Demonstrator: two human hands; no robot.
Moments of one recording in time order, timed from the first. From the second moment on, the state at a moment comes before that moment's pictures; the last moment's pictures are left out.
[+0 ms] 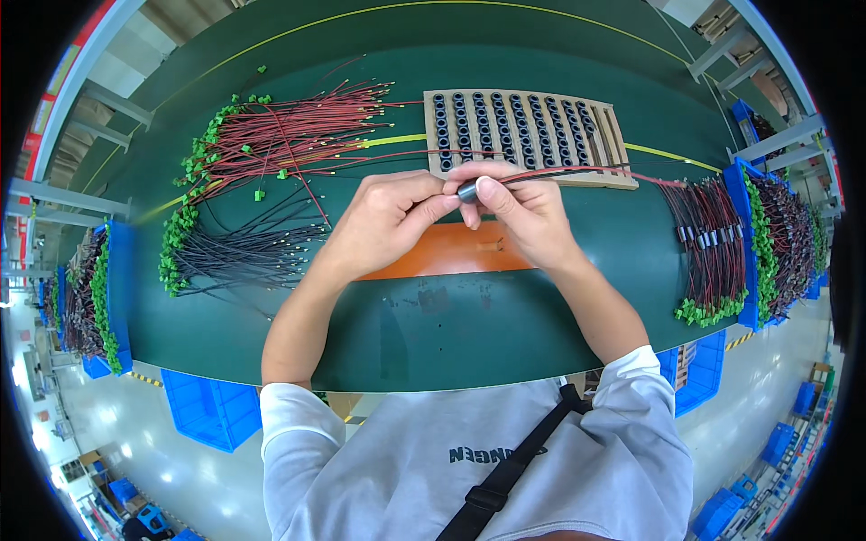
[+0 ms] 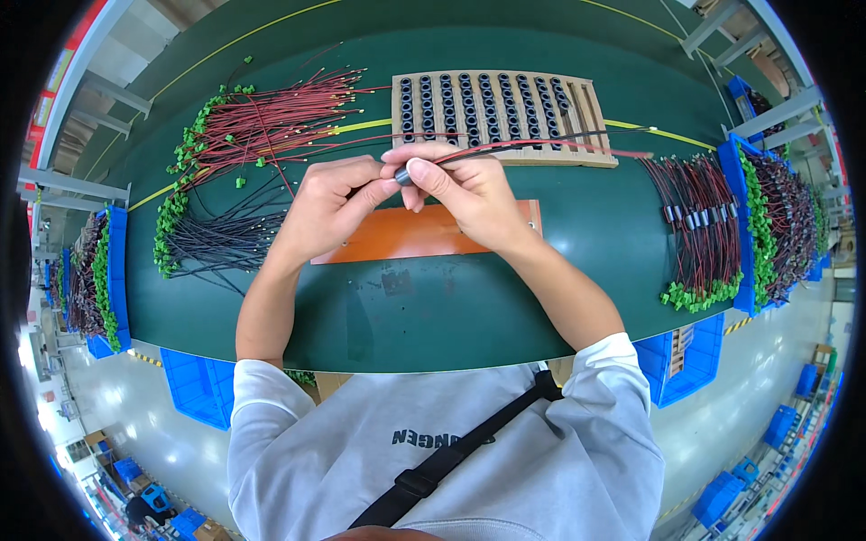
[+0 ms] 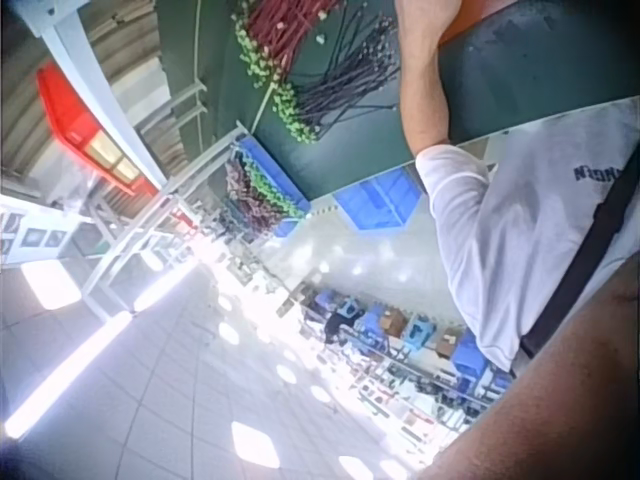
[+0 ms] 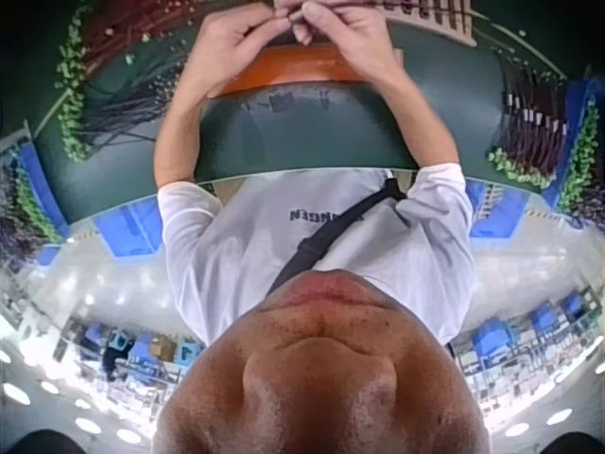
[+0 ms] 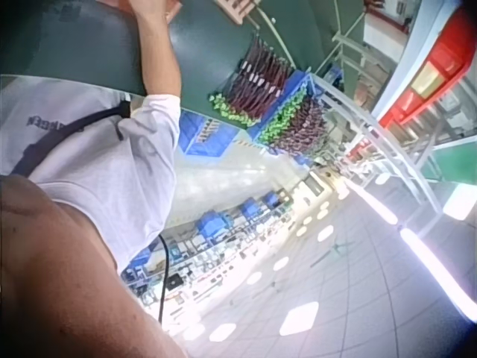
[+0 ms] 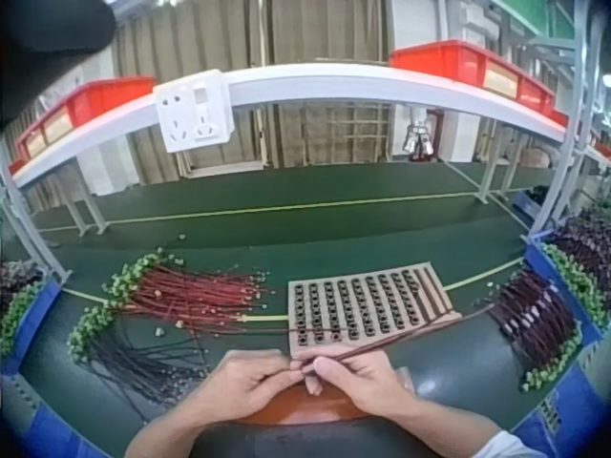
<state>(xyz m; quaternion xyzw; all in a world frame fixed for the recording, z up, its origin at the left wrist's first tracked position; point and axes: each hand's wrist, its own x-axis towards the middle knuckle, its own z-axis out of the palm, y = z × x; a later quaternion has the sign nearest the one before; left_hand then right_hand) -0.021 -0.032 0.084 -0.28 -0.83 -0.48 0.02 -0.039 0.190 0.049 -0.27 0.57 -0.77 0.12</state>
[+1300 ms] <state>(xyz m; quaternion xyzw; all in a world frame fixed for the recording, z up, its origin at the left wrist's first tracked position) 0.038 -0.114 -0.006 -0.10 -0.86 -0.50 0.09 -0.001 0.143 -0.023 -0.14 0.51 -0.81 0.24</state>
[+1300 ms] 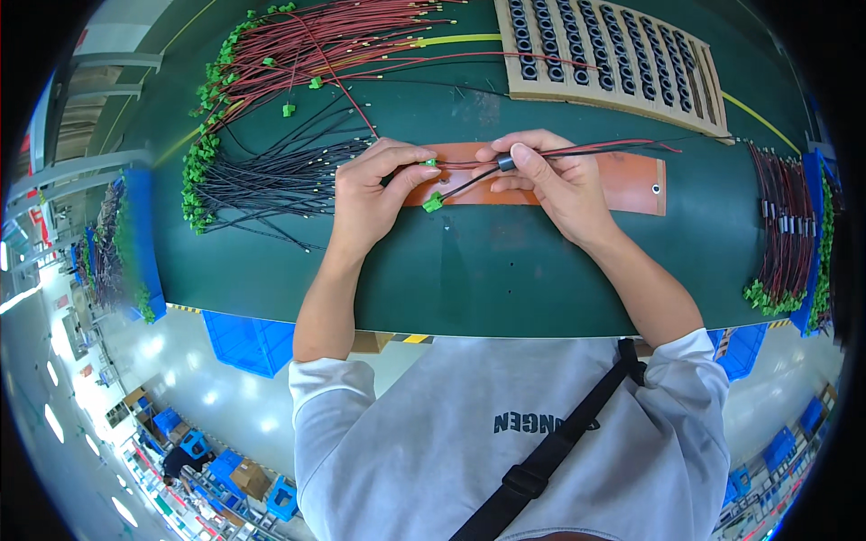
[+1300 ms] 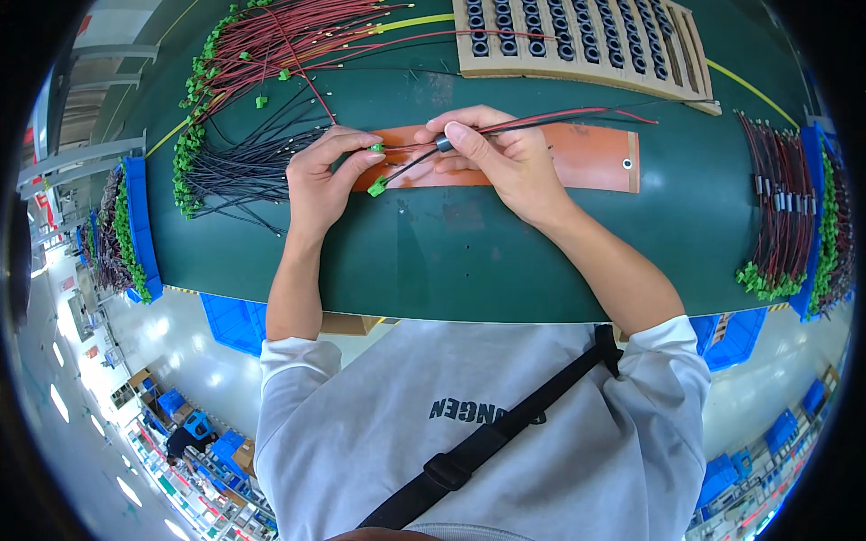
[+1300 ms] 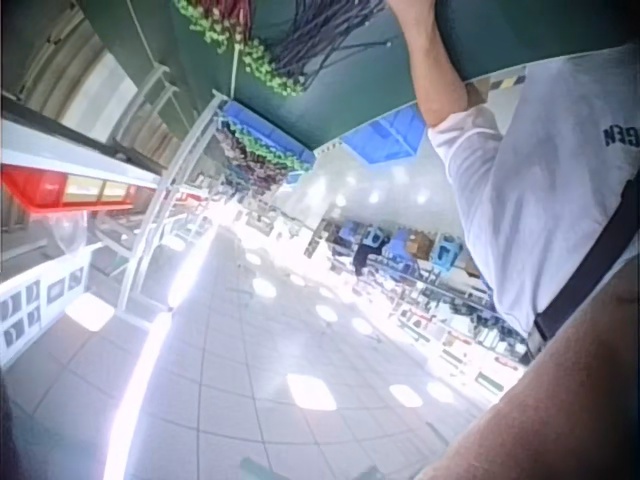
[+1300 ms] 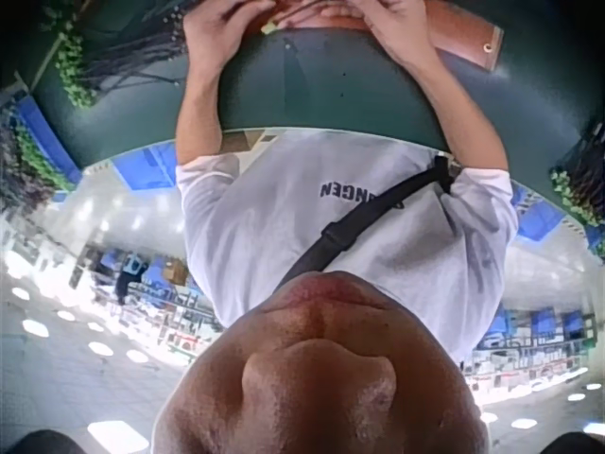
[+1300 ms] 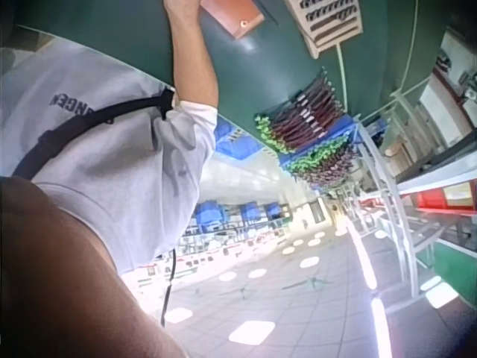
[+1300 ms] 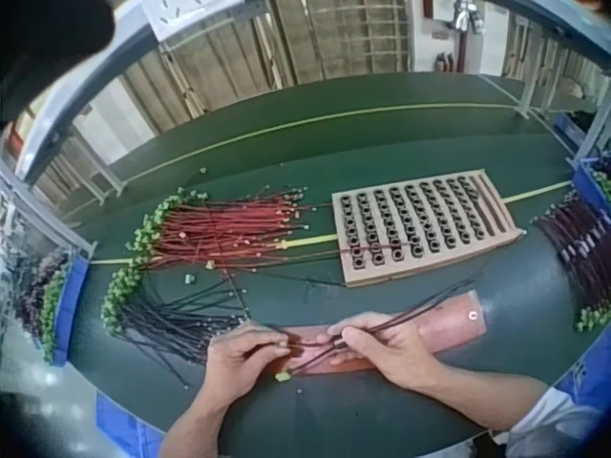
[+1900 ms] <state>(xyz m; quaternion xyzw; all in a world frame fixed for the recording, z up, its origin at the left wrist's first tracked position) 0.035 -0.118 0.002 -0.16 -0.89 -0.41 0.10 -0.001 0.141 -0.023 -0.15 0.55 -0.80 0.22</state>
